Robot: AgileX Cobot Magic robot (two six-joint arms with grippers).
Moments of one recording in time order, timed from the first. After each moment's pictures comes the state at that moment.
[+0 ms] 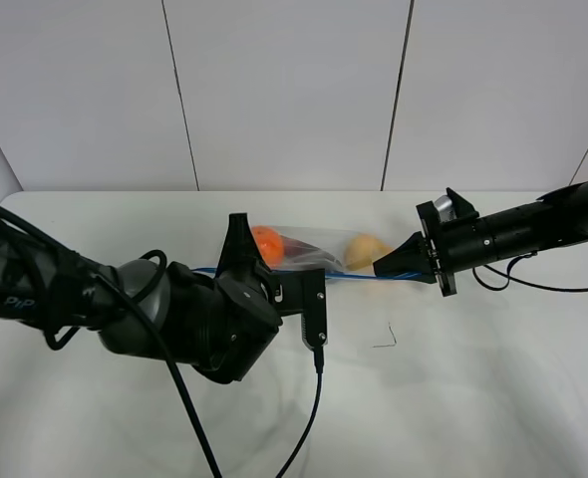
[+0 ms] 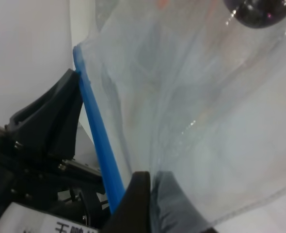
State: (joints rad) left arm -0.96 1.97 -0.98 1.56 0.71 -0.70; right arm -0.07 2.10 -1.13 1.30 1.21 -0.95
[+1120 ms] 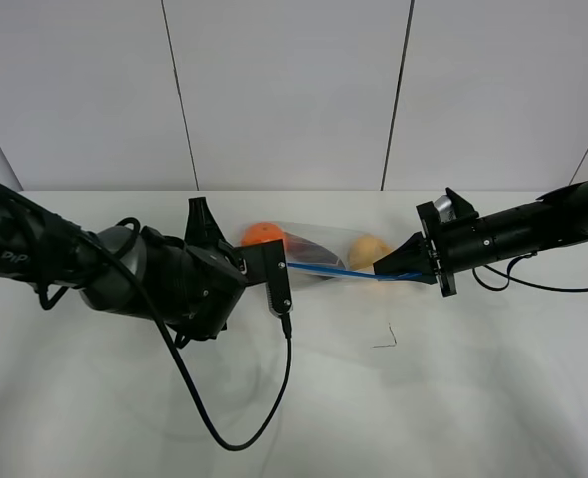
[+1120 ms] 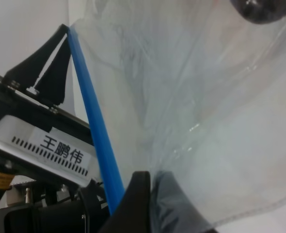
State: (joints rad) left arm -0.82 1.97 -0.98 1.56 0.69 -0.70; right arm -0.07 2.10 -1.13 1.30 1.21 -0.95
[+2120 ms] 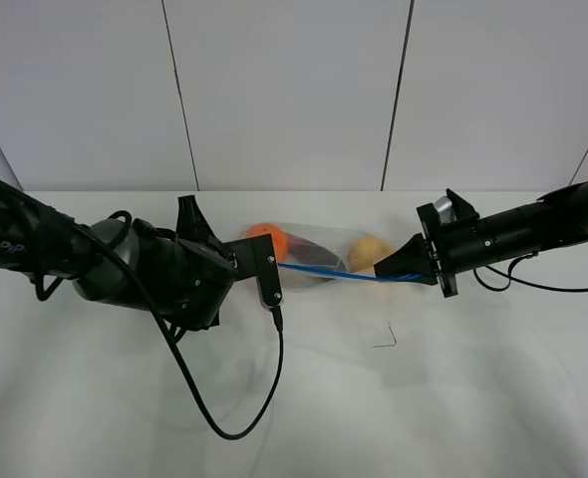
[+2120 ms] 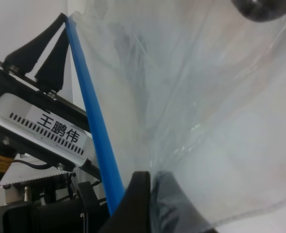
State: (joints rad) left arm -0.78 1.97 -0.97 1.55 0.68 -0.70; right arm -0.07 2.10 -1.13 1.28 1.21 -0.95
